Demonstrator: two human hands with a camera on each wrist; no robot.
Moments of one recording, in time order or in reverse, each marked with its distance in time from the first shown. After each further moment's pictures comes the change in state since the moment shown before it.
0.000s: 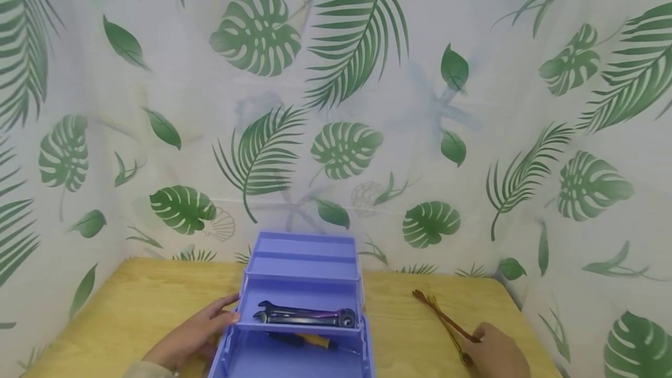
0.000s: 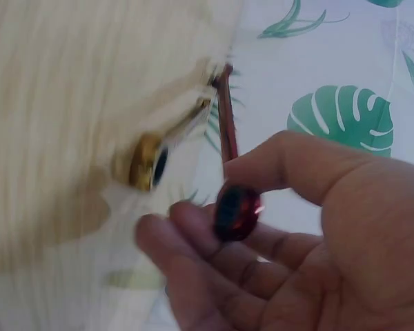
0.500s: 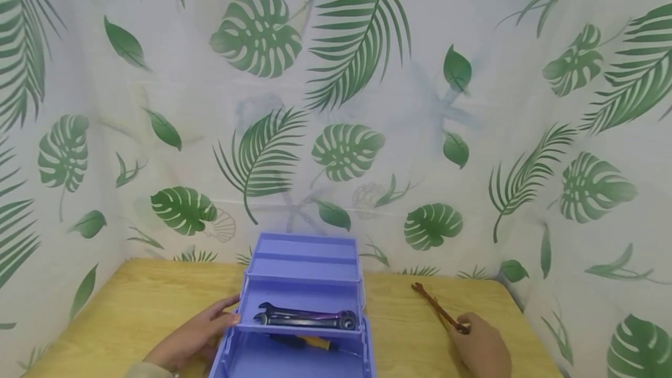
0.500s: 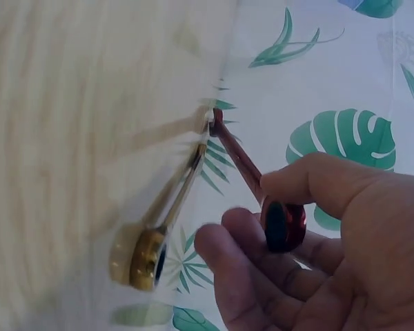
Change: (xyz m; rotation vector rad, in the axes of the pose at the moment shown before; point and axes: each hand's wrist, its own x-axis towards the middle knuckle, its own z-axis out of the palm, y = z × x) left_hand -0.001 0.003 0.001 -0.025 -0.025 0.037; right_hand 0.005 -0.036 0.008 0.053 0.161 -0.027
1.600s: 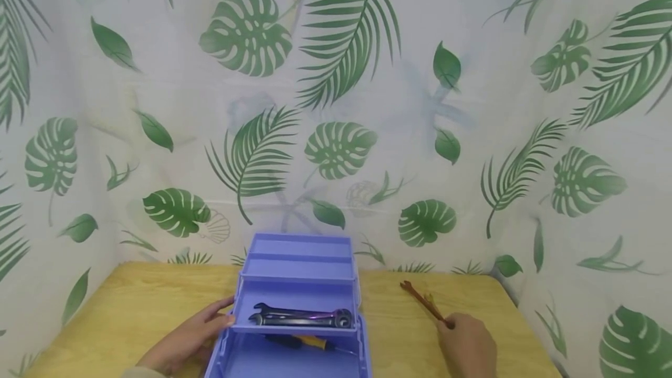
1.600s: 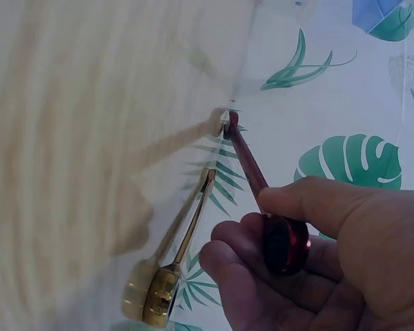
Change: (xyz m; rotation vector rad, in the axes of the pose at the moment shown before) left_hand 0.000 -0.001 0.001 0.011 0.000 -0.024; right_hand 0.000 -0.011 0.014 -0.070 0.023 0.032
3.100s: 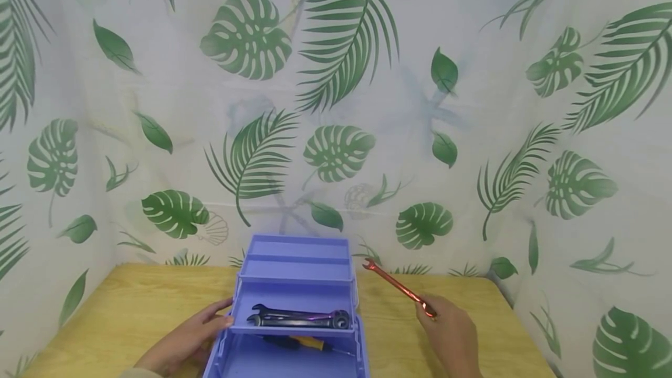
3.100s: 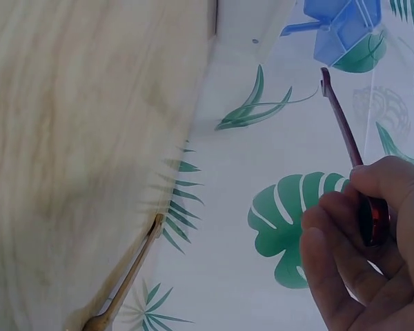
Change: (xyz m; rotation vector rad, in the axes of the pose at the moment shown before) left_hand -0.002 0.004 0.000 -0.016 -0.018 -0.005; right_hand -0.015 -0.041 0.001 0.058 0.569 -0.459
